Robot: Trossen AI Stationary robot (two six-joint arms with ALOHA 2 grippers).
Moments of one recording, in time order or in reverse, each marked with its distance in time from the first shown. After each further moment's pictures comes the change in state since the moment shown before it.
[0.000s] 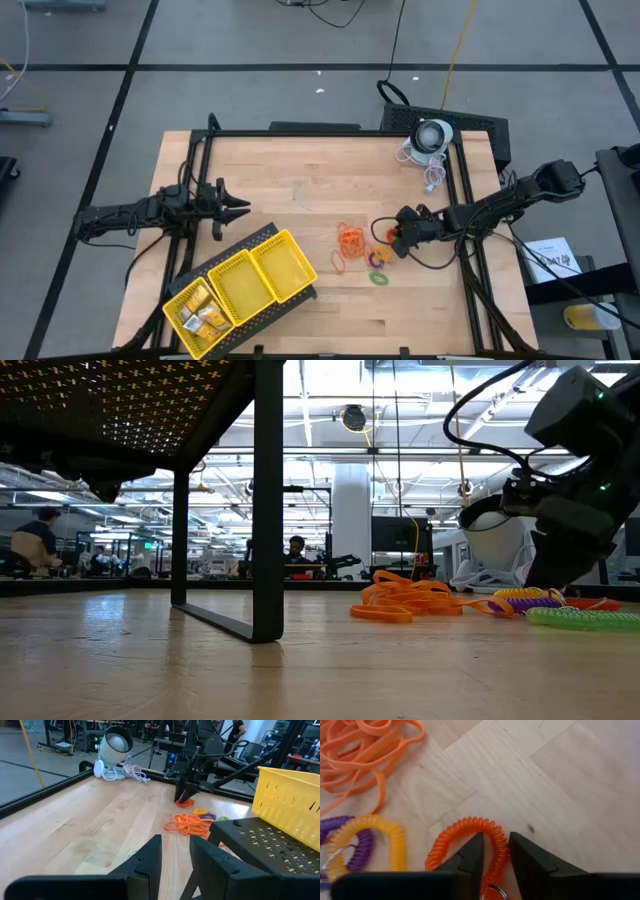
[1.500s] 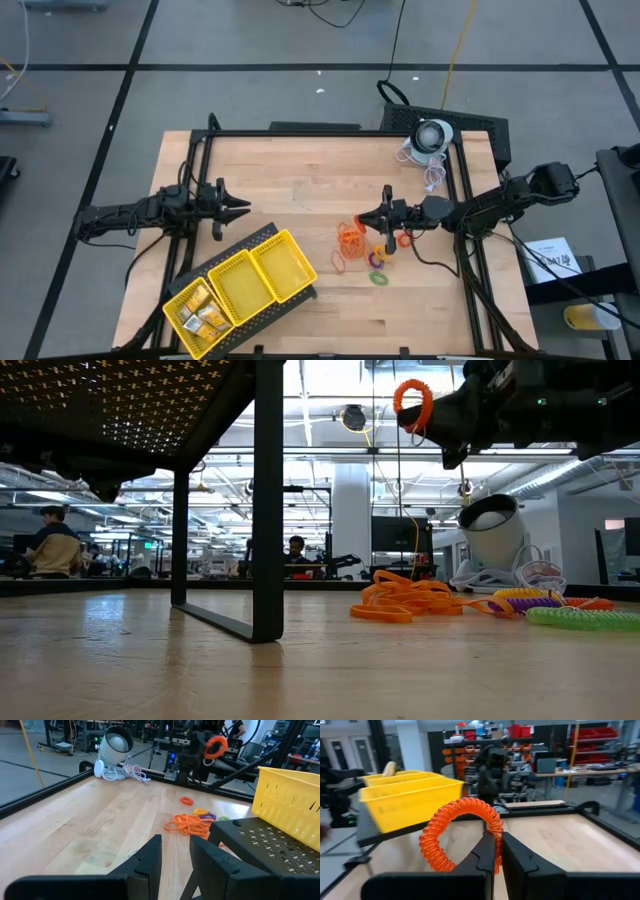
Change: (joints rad) left arm 0.000 0.000 0.000 0.000 0.000 0.000; right arm -0.114 0.068 -0.002 1.243 -0.235 -0.767
